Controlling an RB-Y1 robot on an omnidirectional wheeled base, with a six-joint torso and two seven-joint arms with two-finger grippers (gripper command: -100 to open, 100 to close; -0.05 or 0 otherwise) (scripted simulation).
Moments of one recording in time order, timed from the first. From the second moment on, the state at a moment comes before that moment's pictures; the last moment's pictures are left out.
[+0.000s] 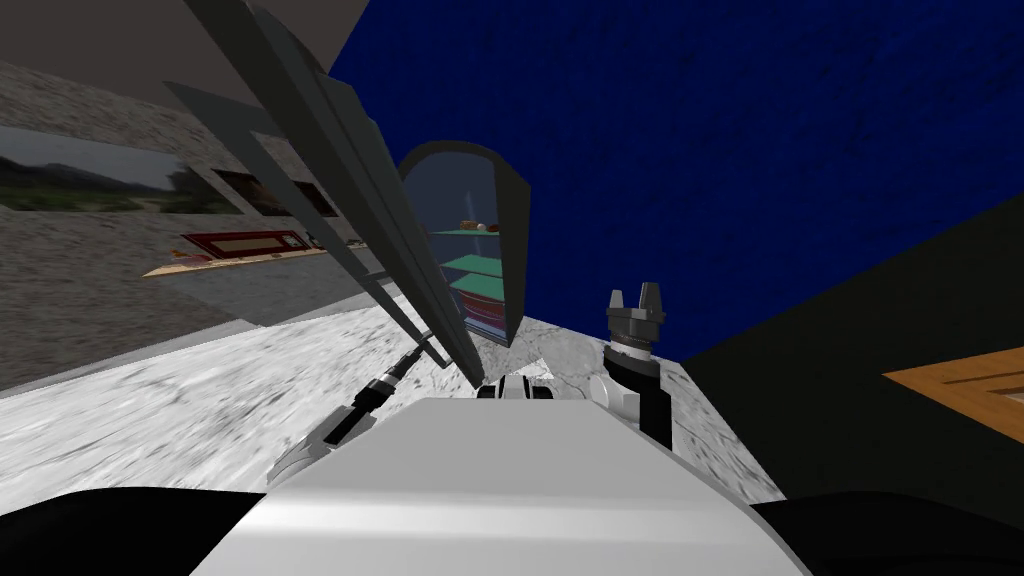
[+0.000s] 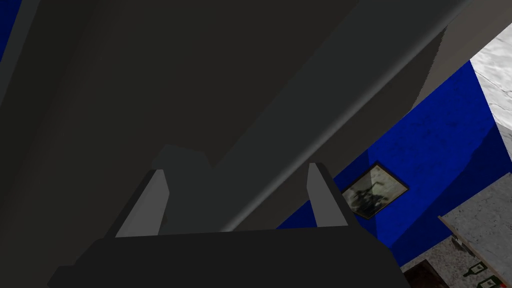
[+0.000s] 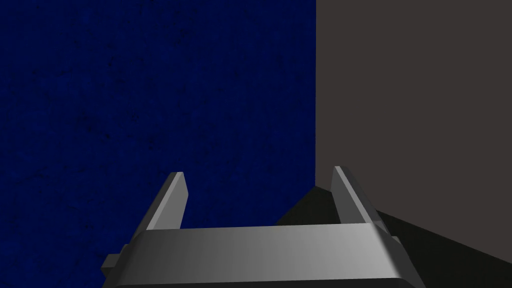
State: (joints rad) left arm 0.31 0.65 0.11 -1.06 -0.26 -0.88 -0.02; right arm 0.53 0.04 -0.07 -2.35 -0.12 -0.54 0.11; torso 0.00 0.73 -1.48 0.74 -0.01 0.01
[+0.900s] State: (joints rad) left arm 0.18 0.70 -0.10 -1.07 -0.22 -0.86 -0.04; right arm 0.53 0.04 -0.07 -2.35 -0.12 -0.54 0.11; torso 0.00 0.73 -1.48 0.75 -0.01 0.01
